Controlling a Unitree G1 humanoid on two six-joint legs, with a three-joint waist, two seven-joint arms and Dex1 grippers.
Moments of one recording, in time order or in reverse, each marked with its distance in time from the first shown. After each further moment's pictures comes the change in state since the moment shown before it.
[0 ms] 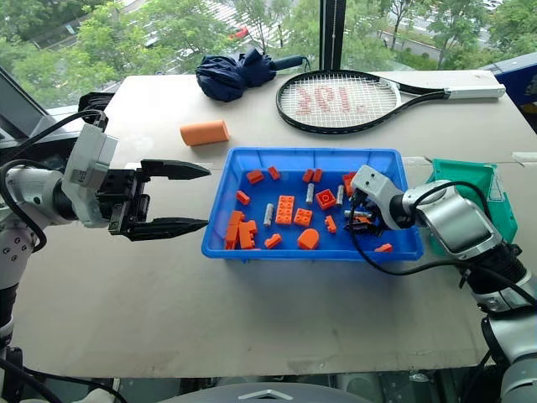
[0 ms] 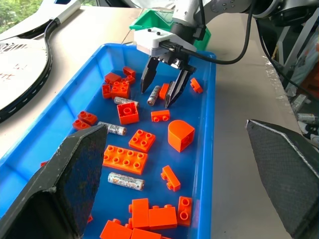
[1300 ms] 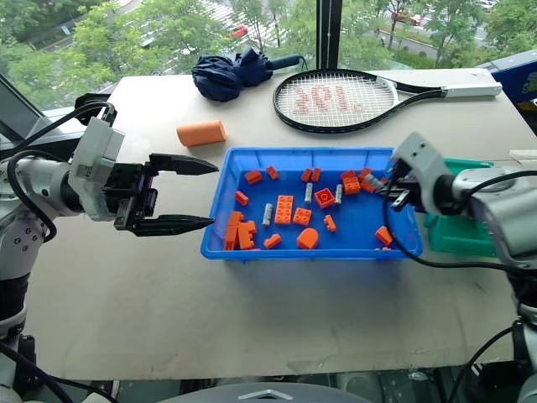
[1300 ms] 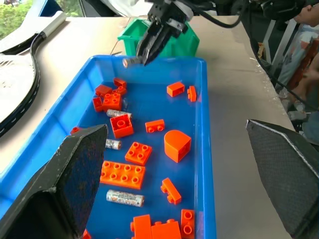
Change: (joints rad) left arm -0.107 -0.062 -0.053 -0.010 -0.006 0.032 -0.004; right arm 0.129 -0.215 -0.459 -0.201 0.116 0.148 -0.014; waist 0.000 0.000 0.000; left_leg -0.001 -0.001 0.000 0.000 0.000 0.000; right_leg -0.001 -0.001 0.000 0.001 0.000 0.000
